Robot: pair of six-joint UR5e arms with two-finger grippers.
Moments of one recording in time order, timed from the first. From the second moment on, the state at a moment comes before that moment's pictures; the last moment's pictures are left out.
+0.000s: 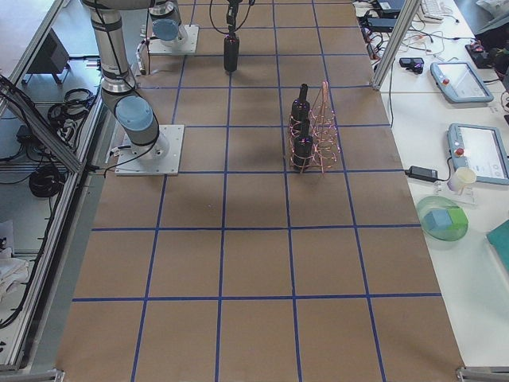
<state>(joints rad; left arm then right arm) -1.46 -1.53 -1.54 -1.59 1.67 0.09 2.25 -1.34 1.51 -1.65 -1.43 0.89</state>
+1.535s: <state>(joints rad) -1.46 -1.53 -1.54 -1.58 1.67 0.09 1.78 -1.52 1.39 -1.36 -1.59 0.20</state>
